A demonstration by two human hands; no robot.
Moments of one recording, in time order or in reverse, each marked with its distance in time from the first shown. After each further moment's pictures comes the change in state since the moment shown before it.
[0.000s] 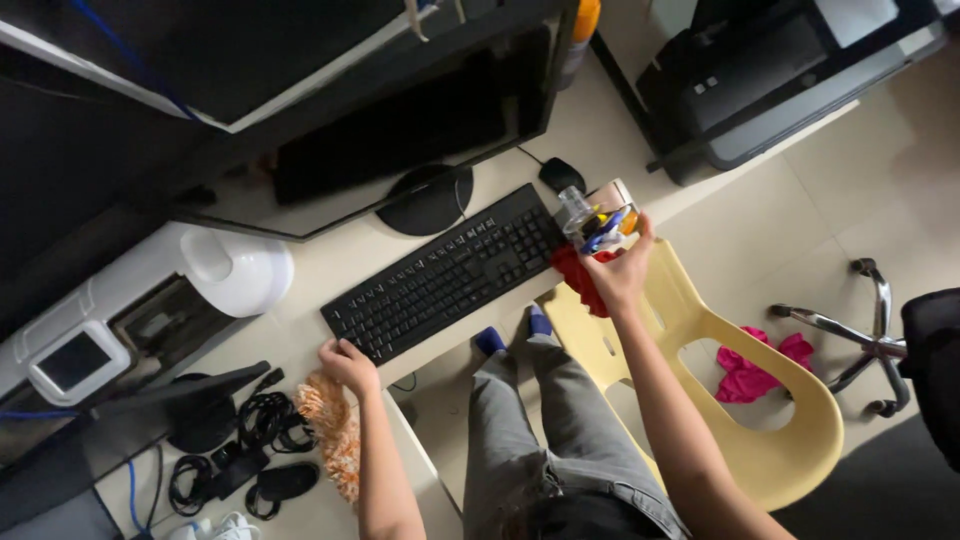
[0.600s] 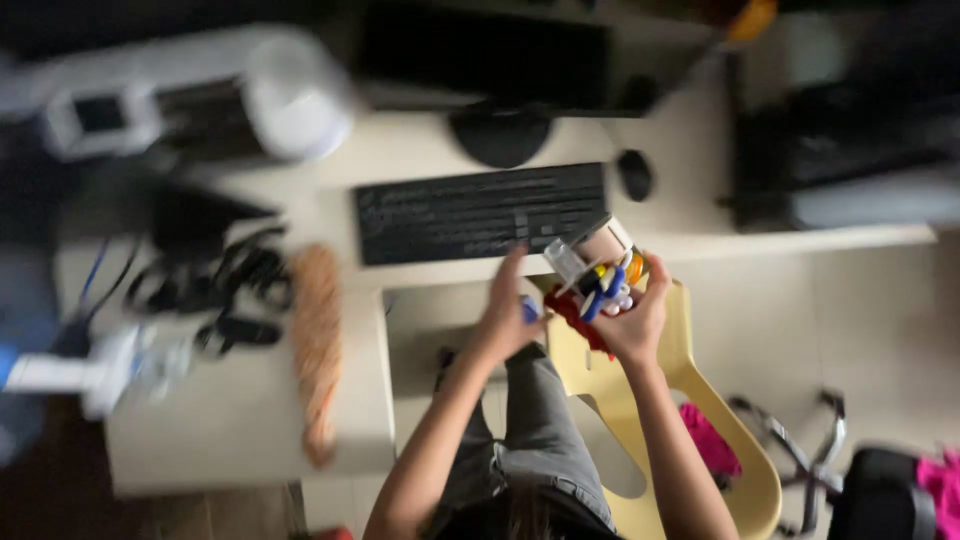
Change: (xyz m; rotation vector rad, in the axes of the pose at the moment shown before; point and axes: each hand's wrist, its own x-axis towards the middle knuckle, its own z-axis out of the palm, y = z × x) left_hand -0.166 0.316 -0.040 -0.360 -0.561 0.335; right_hand -0.024 -0.103 -0.093 0.320 -0.454 -0.126
